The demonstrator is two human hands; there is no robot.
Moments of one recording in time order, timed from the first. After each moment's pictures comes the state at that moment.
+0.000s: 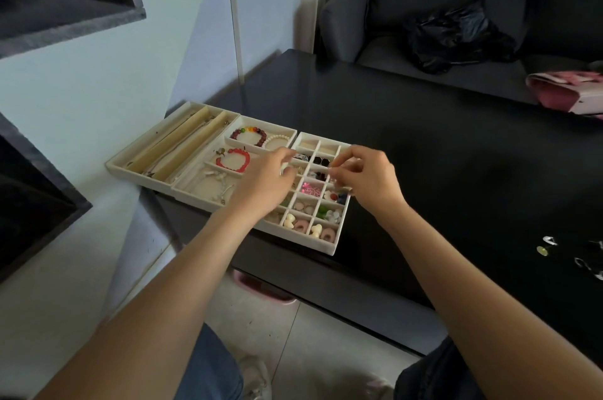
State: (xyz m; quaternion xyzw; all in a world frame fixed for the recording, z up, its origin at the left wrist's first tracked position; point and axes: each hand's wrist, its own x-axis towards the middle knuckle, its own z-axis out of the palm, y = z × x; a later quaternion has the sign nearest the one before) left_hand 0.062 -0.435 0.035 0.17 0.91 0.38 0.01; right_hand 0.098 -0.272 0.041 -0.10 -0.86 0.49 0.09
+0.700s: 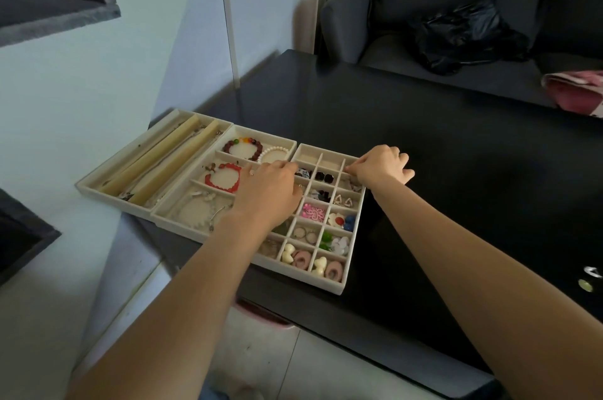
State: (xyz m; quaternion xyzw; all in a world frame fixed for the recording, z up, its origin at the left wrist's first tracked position) left_hand 0.014 -0.417 0.015 0.21 0.97 0.10 -0.01; right_hand -0.015 -0.234 0.003 -0.33 -0.92 0.22 0.04
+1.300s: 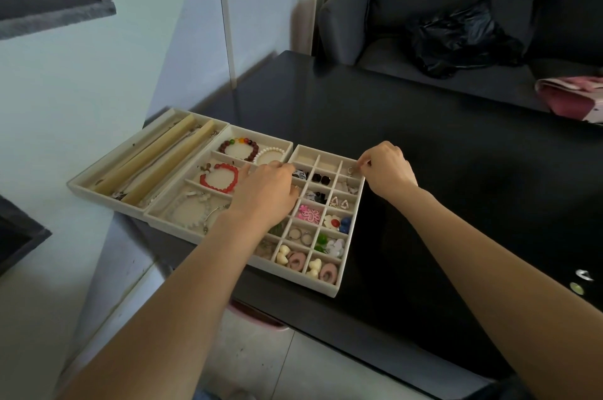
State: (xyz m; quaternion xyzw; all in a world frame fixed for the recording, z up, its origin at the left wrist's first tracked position) left_hand 0.014 -0.413 0.018 0.21 0.97 0.12 0.00; right_hand 0.006 -0.215 0.015 -0.14 -0.98 0.16 0.05
